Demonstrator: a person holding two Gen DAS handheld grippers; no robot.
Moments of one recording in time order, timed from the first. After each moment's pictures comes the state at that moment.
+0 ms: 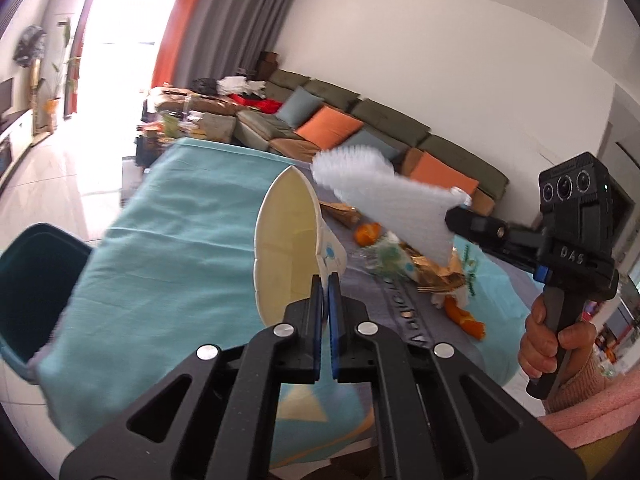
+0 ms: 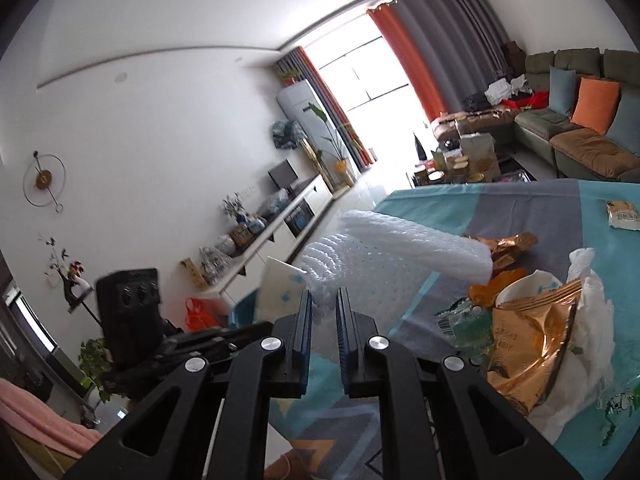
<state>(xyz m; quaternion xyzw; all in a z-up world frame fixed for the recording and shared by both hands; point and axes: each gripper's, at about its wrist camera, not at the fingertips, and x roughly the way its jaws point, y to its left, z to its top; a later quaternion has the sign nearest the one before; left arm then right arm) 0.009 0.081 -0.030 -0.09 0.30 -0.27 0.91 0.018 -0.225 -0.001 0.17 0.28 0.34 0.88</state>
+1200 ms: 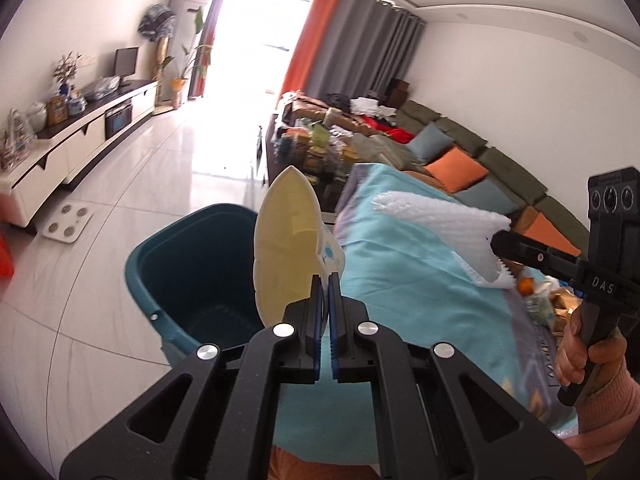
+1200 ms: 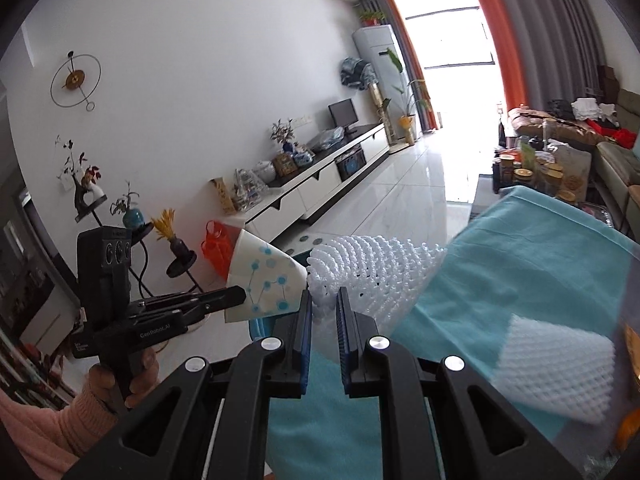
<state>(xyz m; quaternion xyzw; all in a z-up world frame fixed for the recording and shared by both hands) 0.009 0.281 -0.041 -0.16 0.30 -0.04 0.94 0.104 -0.034 -0.003 0.02 0.32 0.45 0.84</state>
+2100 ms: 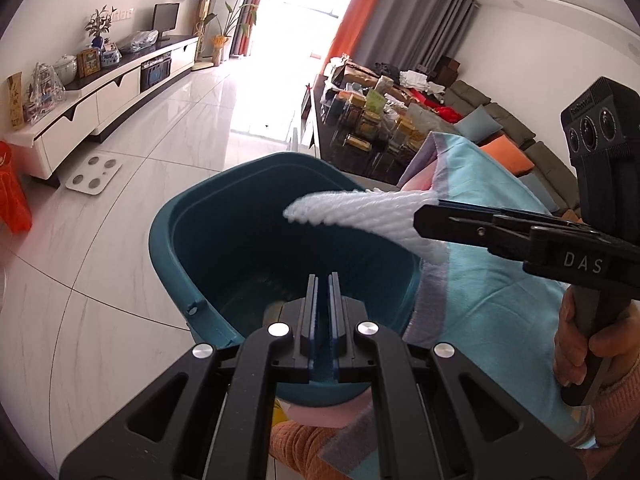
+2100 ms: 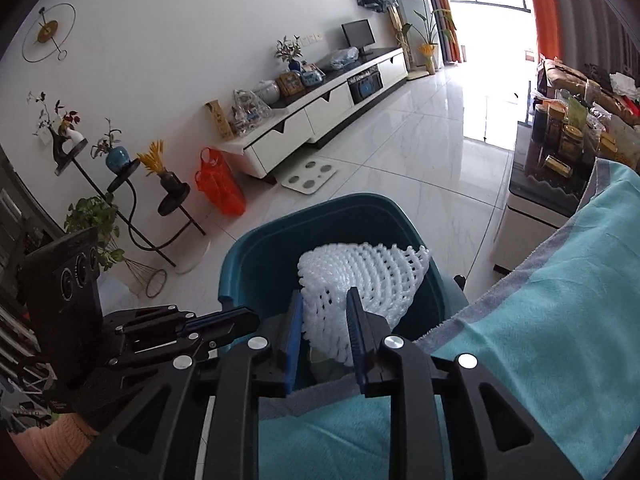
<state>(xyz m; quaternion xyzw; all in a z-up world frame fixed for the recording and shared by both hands) 0.063 0.333 -0.108 -0.19 0.37 0.02 0.91 0.171 0.119 -0.065 -0.06 0.44 0.45 0.78</state>
